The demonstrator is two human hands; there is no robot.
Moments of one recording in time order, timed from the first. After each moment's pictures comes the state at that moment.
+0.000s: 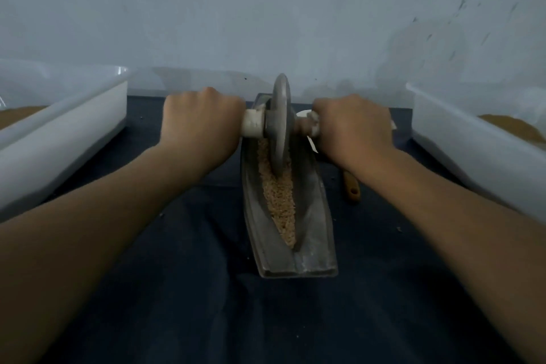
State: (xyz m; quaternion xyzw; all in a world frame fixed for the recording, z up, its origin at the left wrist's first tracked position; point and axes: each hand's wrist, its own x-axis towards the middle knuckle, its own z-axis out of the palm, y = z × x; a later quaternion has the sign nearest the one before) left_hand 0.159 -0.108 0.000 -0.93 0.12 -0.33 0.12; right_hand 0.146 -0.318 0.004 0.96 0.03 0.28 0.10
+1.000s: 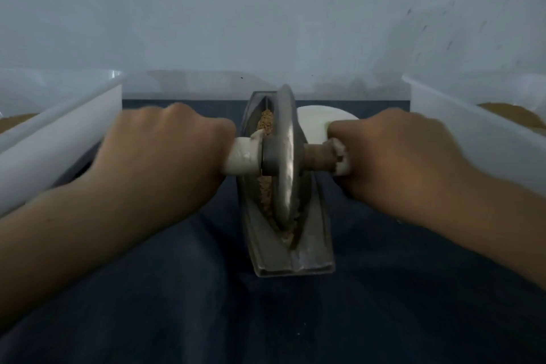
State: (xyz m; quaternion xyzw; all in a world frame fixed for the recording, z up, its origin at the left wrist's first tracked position) left_hand 0.095 -0.076 0.010 -0.90 0.22 -0.36 0.14; right_hand 0.066 -0.340 0.006 0.92 0.15 0.35 0.09
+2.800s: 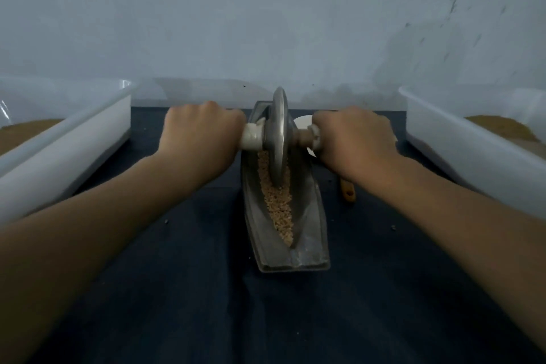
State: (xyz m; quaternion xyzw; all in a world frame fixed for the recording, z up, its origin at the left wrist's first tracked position) left_hand 0.146 -0.105 0.009 -0.93 0.15 -0.31 0.14; right_hand 0.132 -0.327 0.004 0.96 0.05 0.26 0.09
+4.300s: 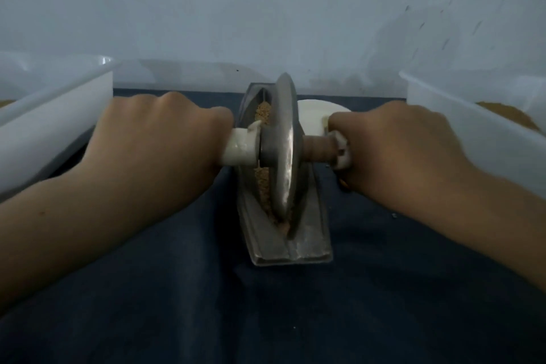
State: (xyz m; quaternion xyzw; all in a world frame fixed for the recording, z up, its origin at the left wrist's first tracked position) left_hand 0.101 -0.075 0.004 -0.90 0.23 -0.35 0.12; right_hand 0.067 -0.344 0.004 0.93 0.14 0.32 0.09
